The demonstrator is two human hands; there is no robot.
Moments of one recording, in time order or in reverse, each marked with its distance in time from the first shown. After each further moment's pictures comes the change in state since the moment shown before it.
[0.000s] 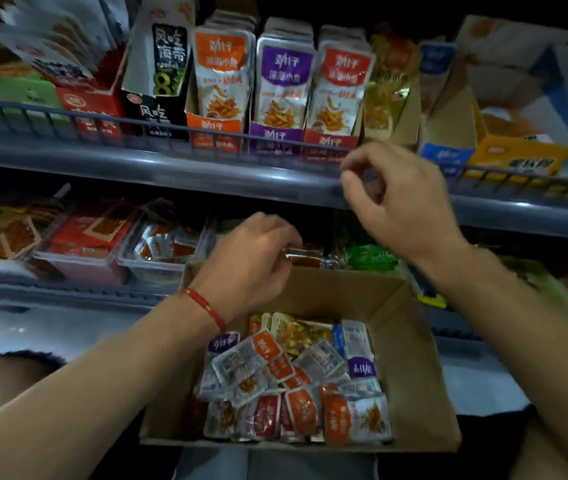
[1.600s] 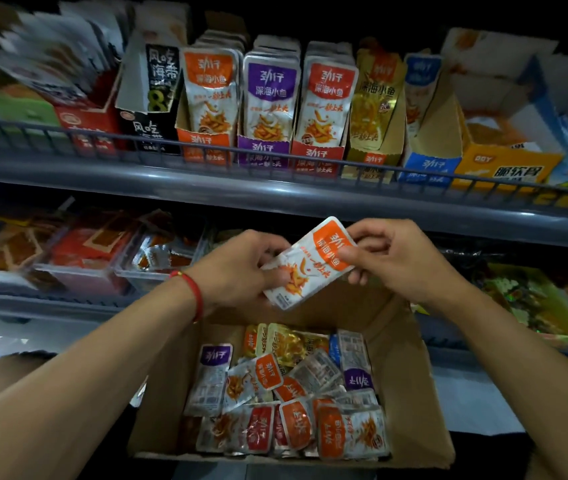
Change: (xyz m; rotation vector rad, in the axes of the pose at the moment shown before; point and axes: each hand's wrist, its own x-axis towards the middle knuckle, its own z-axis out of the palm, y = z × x) left_hand 0.017 0.020 -0.028 -0.692 -0.484 -0.539; right_hand -0.045 0.021 -0.007 0.651 -0.490 0.489
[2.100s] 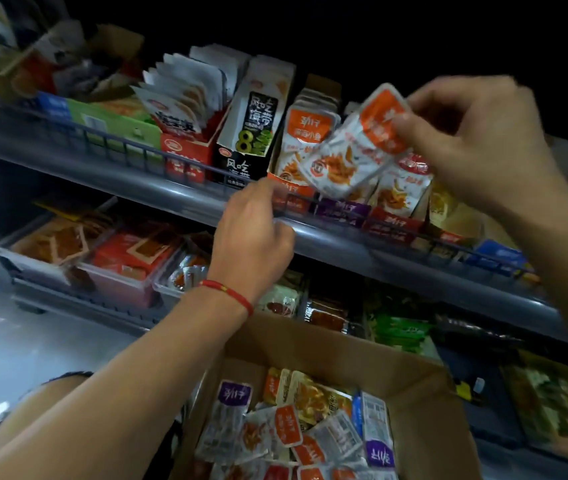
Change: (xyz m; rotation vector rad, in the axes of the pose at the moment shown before) left_hand 0.002 -0.008 -0.076 0.208 0.956 0.262; right_hand 0.096 -0.178 -0.012 -0.656 0.424 -0.527
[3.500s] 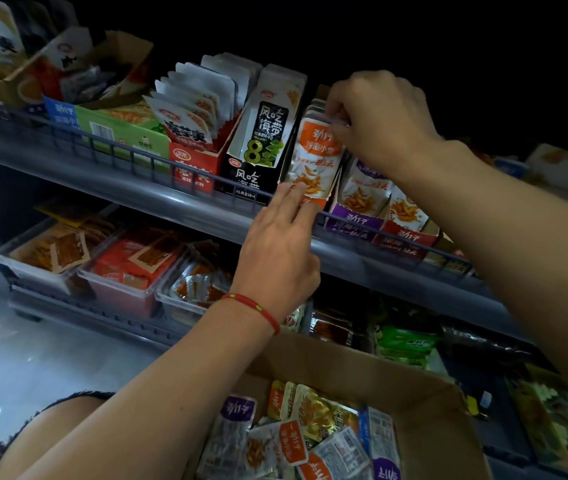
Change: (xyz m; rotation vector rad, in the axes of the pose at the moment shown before) left_hand 0.001 -0.004 0.019 0.204 -0.121 0.211; right_hand 0.081 -0.013 0.085 -0.541 -0.025 -0.259
